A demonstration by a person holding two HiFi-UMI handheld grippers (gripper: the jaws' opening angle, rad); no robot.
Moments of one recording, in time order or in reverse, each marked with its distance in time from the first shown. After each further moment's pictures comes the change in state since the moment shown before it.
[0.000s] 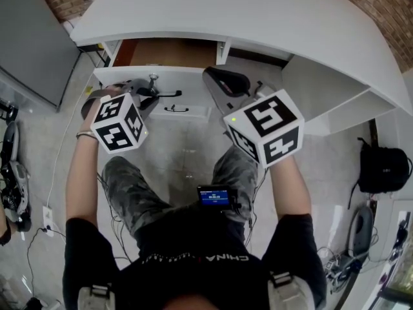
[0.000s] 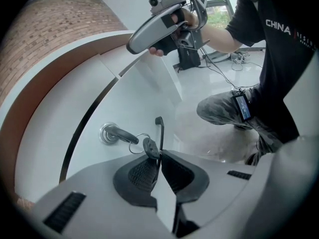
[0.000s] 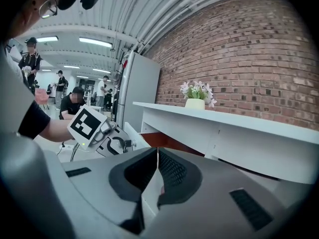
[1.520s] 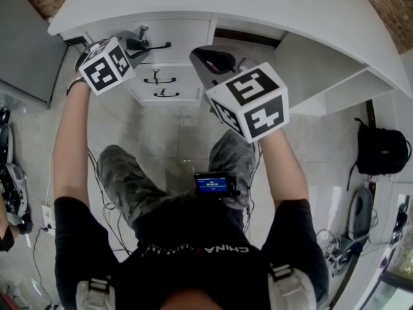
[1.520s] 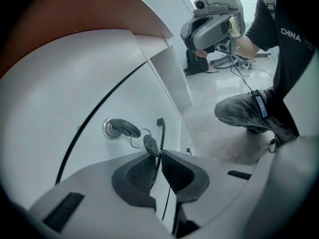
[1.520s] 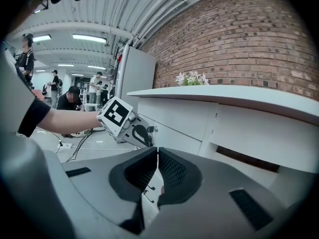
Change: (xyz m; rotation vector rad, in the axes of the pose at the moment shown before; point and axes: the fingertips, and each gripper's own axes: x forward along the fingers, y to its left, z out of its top) left arm 0.051 0.087 0.002 -0.061 -0.076 0.019; right arm 0.012 -0.018 -0.027 0.041 0.069 -0.025
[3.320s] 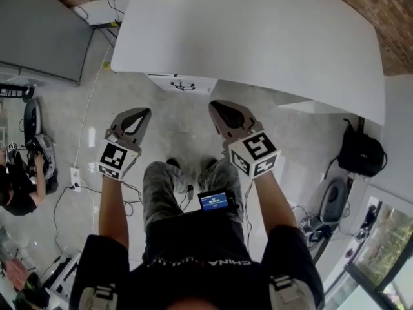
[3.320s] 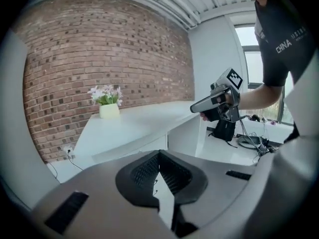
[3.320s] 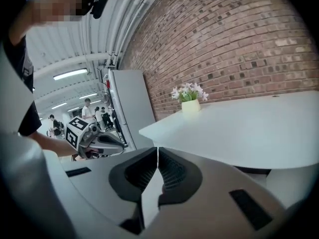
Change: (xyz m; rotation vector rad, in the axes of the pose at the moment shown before) left arm -0.271 0.003 0.075 -0.725 -0.342 0.141; right arm -0.094 0.007 0.151 0.358 0.007 0.129
